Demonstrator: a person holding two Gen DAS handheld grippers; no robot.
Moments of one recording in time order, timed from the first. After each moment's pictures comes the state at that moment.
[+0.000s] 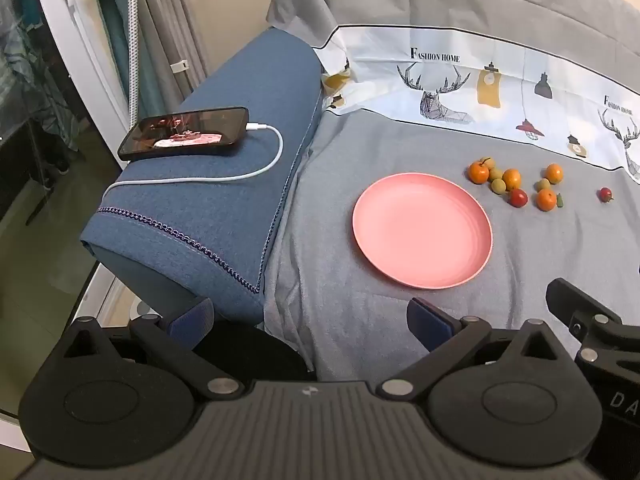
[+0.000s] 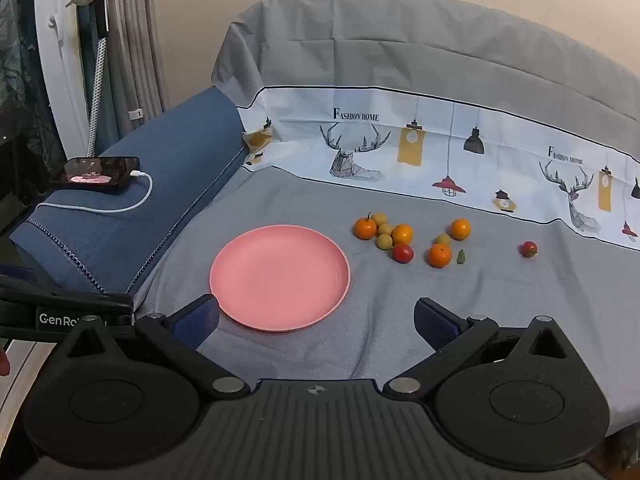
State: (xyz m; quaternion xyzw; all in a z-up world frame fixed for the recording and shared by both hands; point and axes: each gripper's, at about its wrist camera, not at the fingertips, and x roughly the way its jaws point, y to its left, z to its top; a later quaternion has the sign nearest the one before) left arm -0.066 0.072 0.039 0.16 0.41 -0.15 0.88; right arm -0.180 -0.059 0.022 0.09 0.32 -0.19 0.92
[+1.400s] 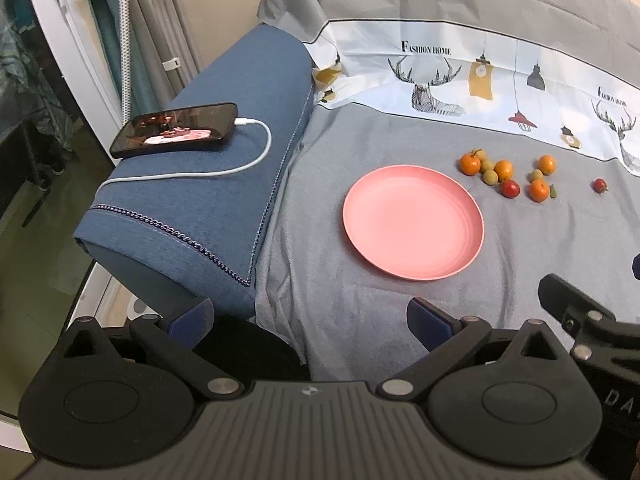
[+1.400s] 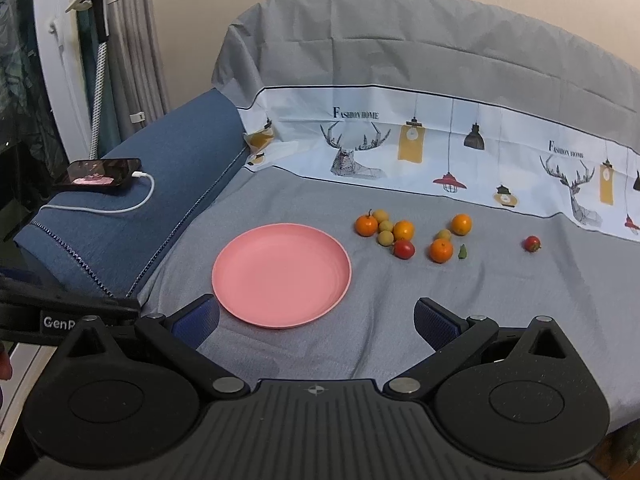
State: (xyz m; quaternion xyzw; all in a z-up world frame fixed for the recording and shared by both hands) left arm -0.070 0.068 0.037 0.17 0.42 -0.16 0.88; right arm -0.185 -0.061 0.022 0.10 0.28 -0.19 0.93
